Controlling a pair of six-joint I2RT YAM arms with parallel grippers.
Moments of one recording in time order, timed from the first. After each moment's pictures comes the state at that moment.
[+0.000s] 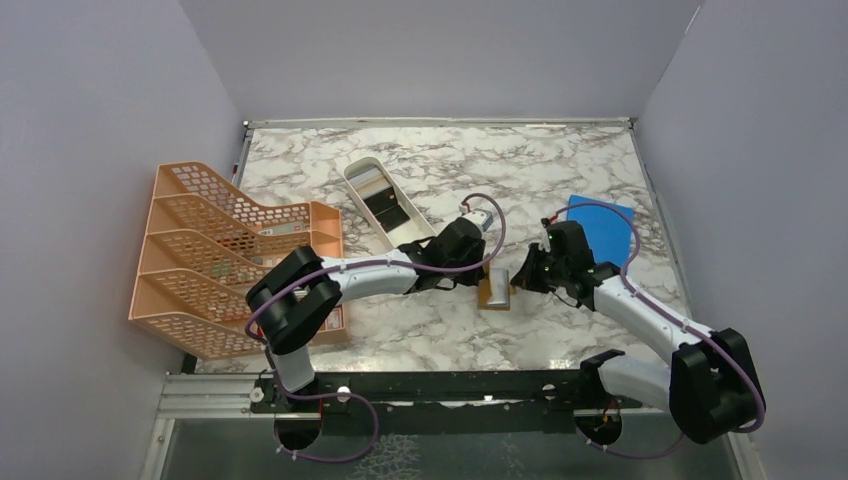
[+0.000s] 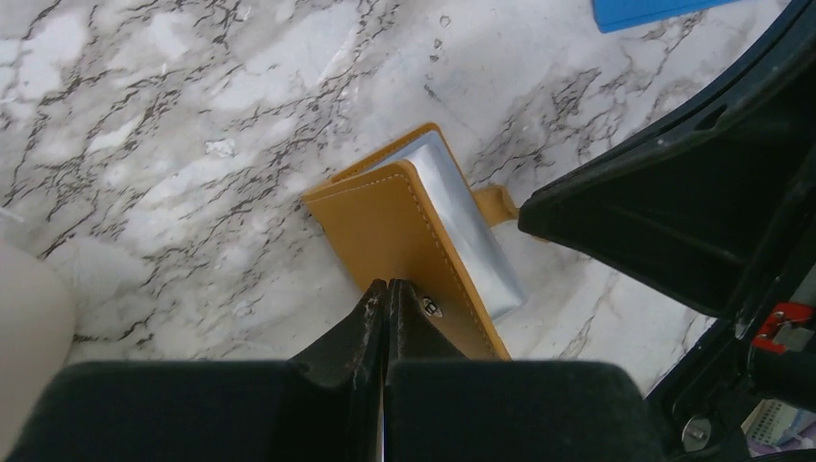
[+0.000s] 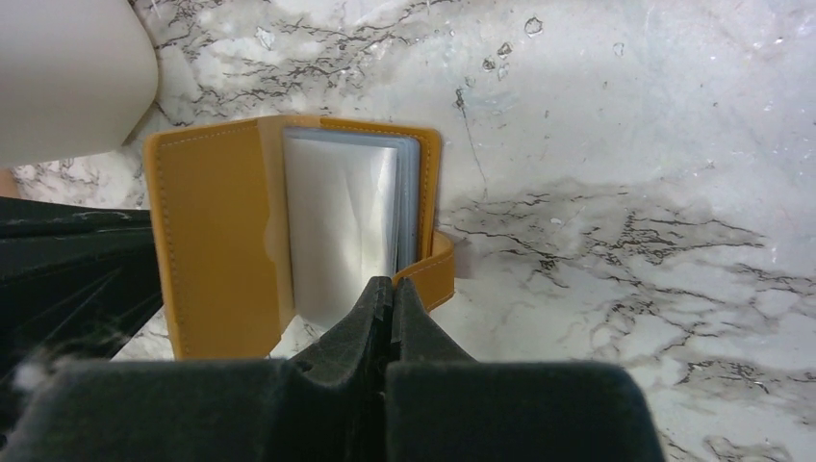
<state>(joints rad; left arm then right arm) -0.96 1.73 1.04 -0.01 -0.02 -0.53 0.36 1.14 0.54 -0.27 -0.18 0.53</state>
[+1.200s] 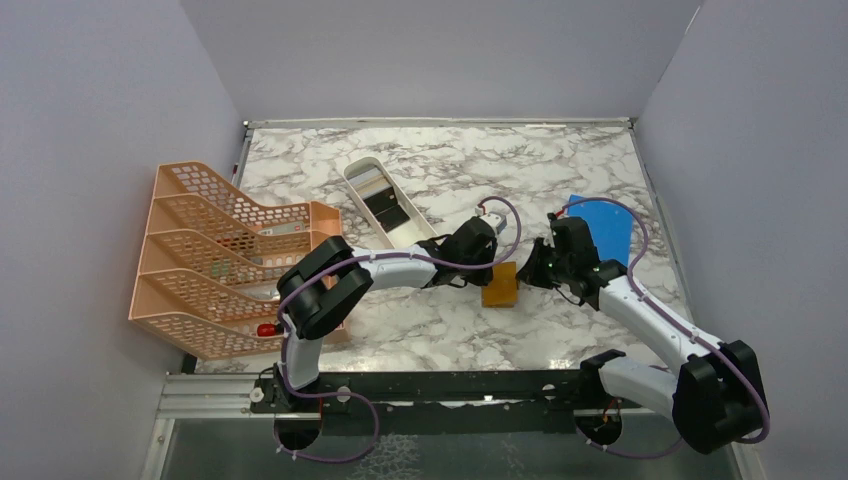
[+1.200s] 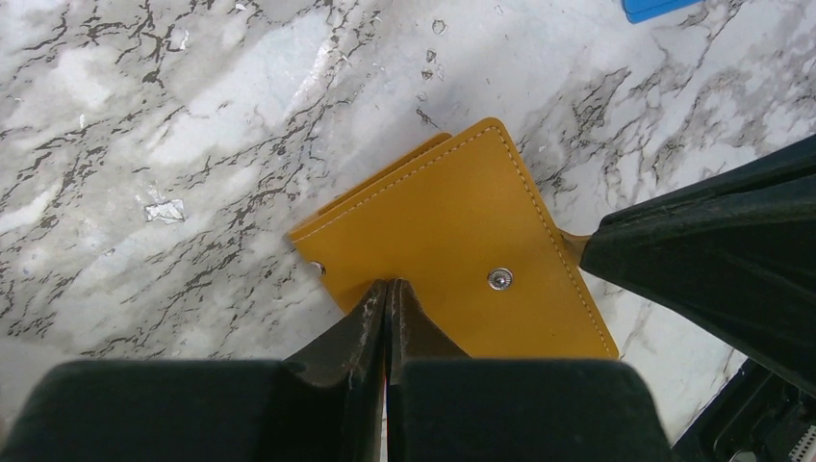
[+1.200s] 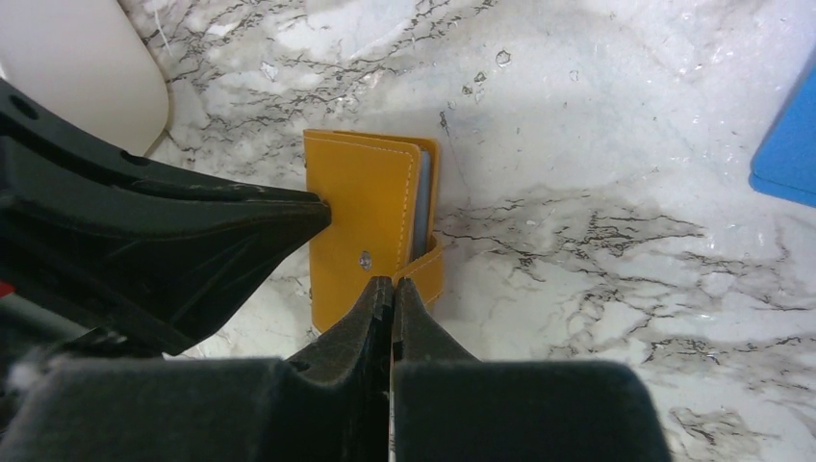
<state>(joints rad) -0.96 1.92 1.17 0.01 0.04 -0.49 0.35 1.09 0.58 -0.34 -0.12 0.52</state>
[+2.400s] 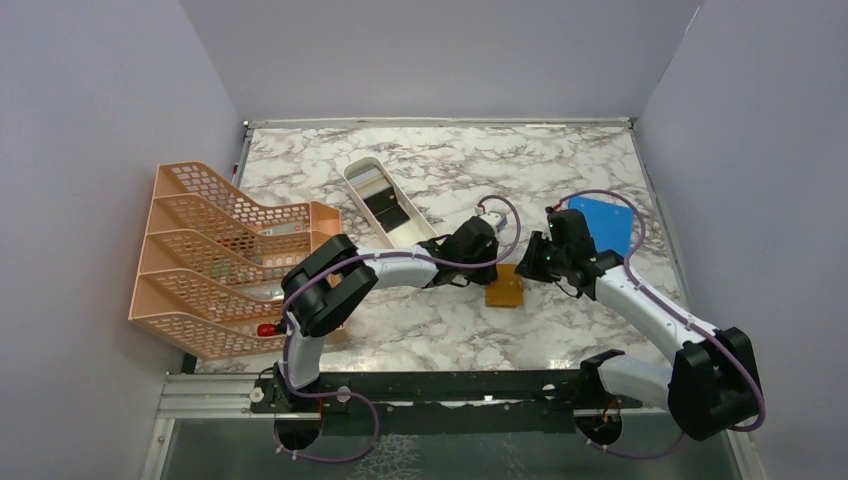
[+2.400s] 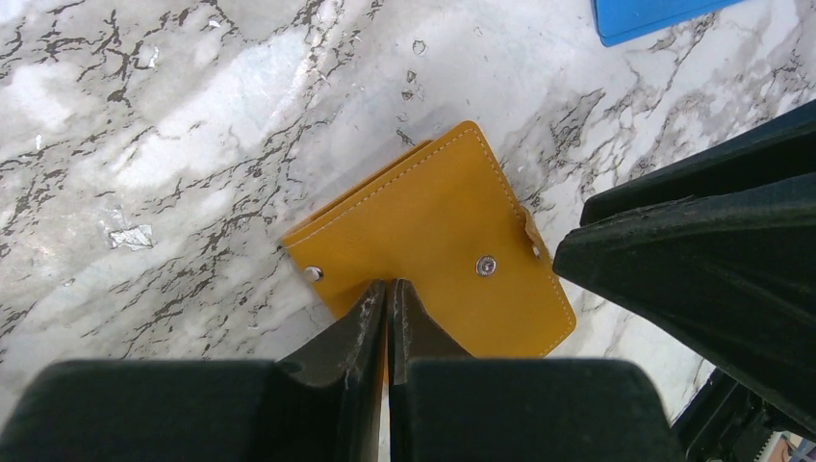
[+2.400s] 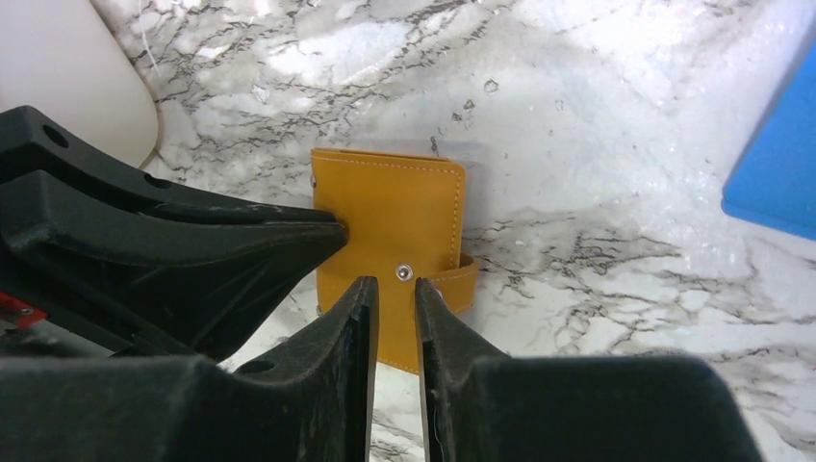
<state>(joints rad) -0.96 1.95 1.17 0.08 0.09 -0.53 0.35 1.16 0.65 -0.37 -0.10 0.50</state>
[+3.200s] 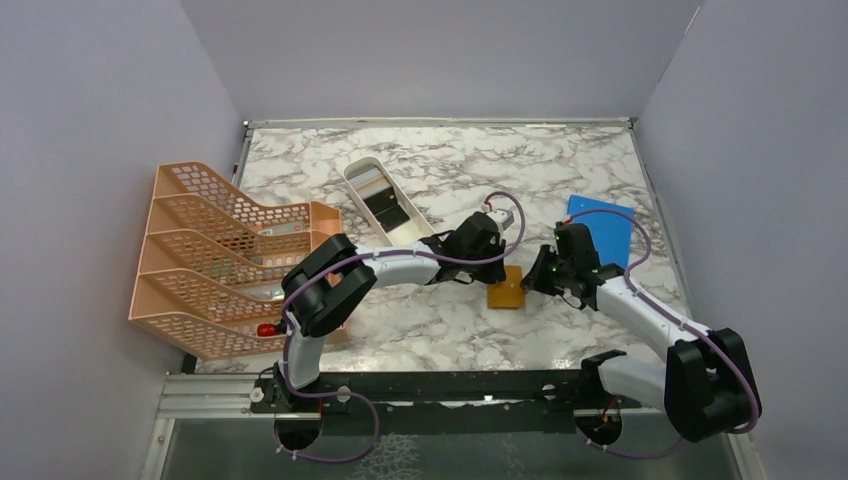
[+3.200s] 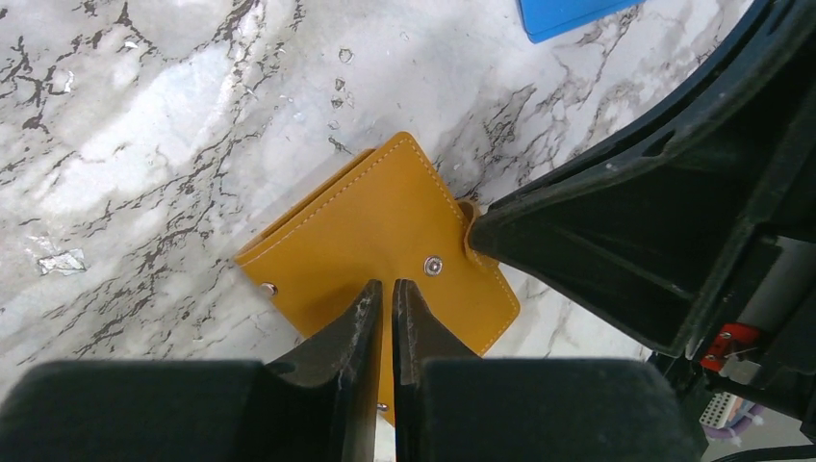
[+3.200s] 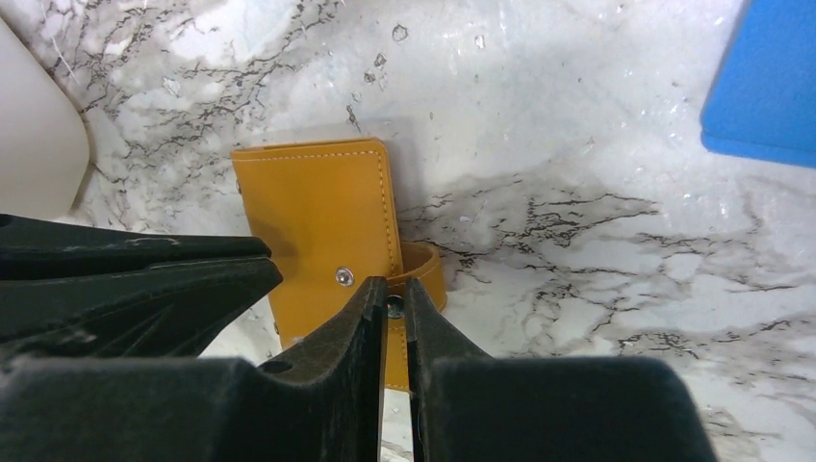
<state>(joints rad) -0.96 1.95 1.22 0.05 0.17 -0.54 0.29 1.15 0.52 -0.30 -0.10 0.58</state>
